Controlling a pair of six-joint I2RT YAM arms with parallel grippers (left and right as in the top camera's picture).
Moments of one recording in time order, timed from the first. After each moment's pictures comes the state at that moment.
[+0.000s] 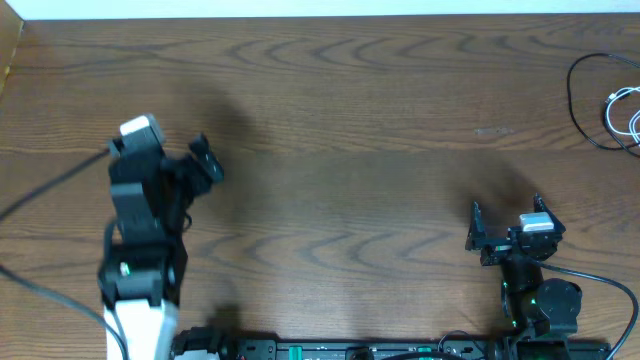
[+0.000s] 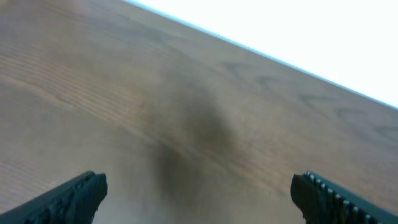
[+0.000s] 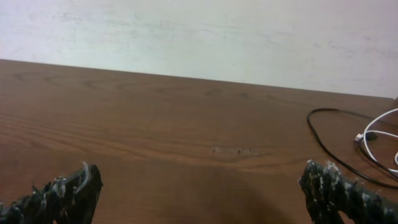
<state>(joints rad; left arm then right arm) 0.05 0.83 0.75 -0.41 -0.08 -0.31 0.02 0.01 0.01 -0.07 -0.06 -0.05</state>
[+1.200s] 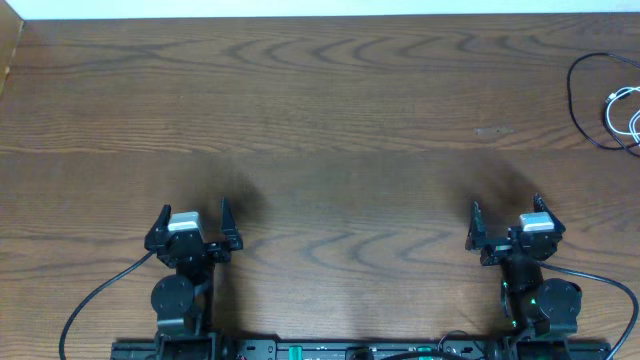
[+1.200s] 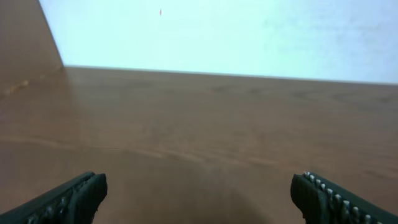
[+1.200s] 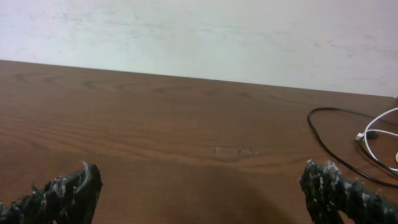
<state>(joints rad) 0.05 0.04 0.01 -0.11 -0.04 -0.02 0.02 0.01 0.01 -0.07 -0.06 -0.04</state>
